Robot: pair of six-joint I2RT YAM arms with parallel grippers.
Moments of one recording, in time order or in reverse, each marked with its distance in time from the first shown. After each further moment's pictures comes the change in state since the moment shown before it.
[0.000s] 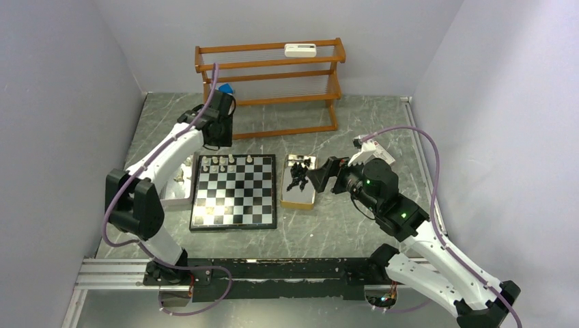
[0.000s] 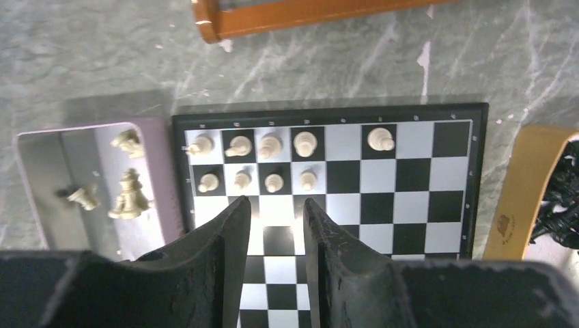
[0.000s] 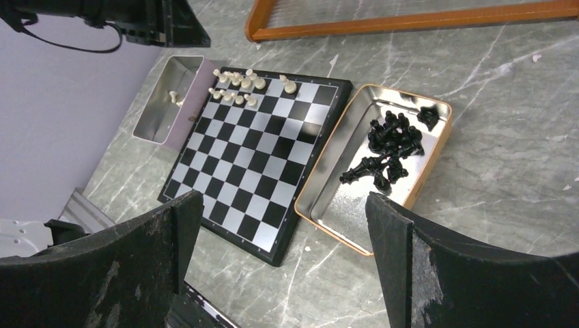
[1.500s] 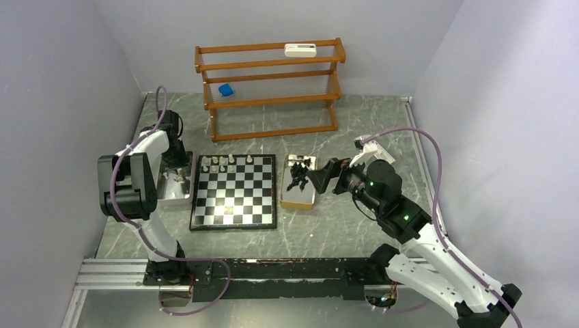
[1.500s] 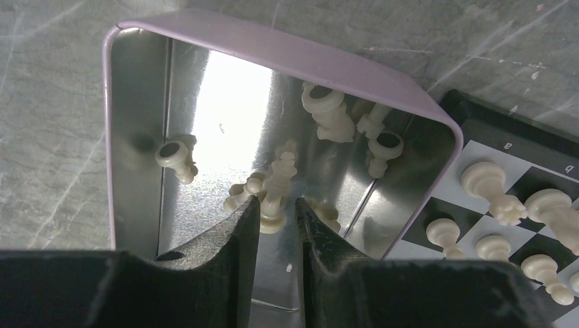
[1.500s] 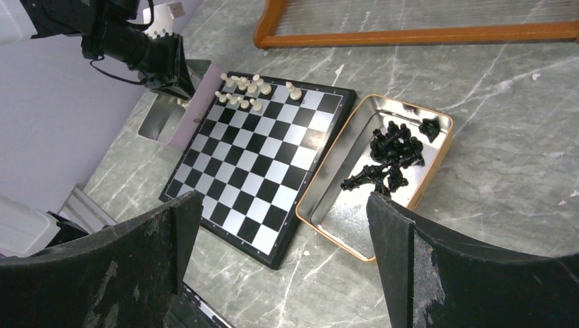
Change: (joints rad) left arm 0.476 0.126 -0.232 0.072 0.094 0.029; right arm 0.000 -0.025 -0.005 0.016 -0.018 -0.036
